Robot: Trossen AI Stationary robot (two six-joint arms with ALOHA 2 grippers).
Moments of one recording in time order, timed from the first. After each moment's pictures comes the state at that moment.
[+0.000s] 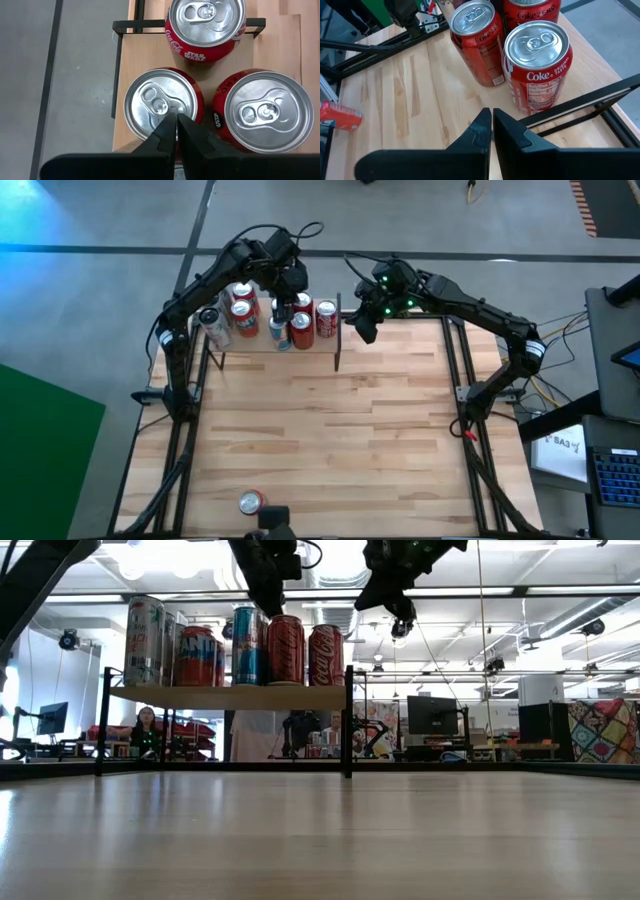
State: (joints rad) left arm 0.62 1.93 2.25 -1.38 0.09 0.57; right arm -0.53 1.57 1.62 -0.76 -0.39 0.05
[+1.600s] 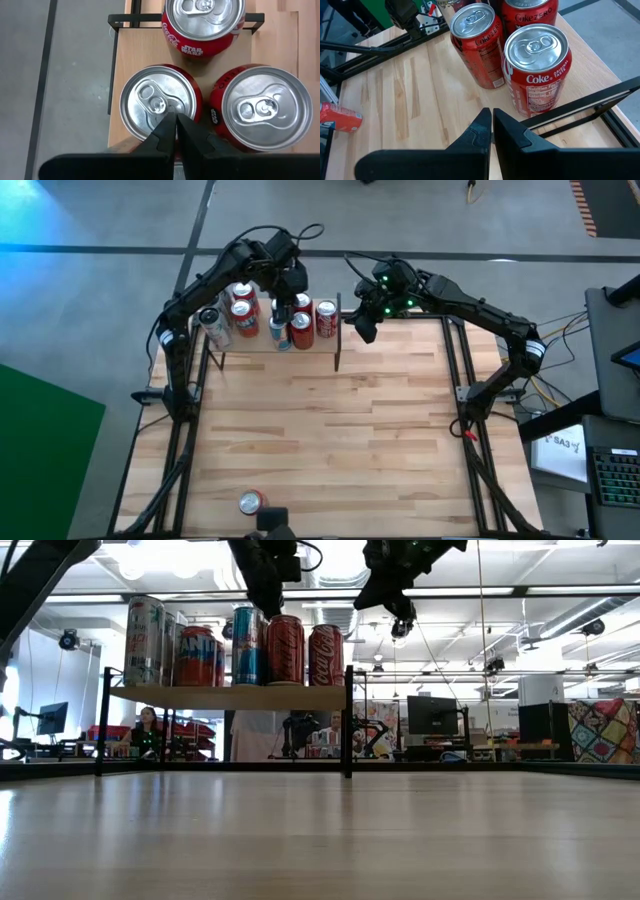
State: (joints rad) left arm 0.62 1.93 2.24 -1.40 0.09 0.56; right arm -0.53 1.57 1.62 -0.75 -0.39 0.05
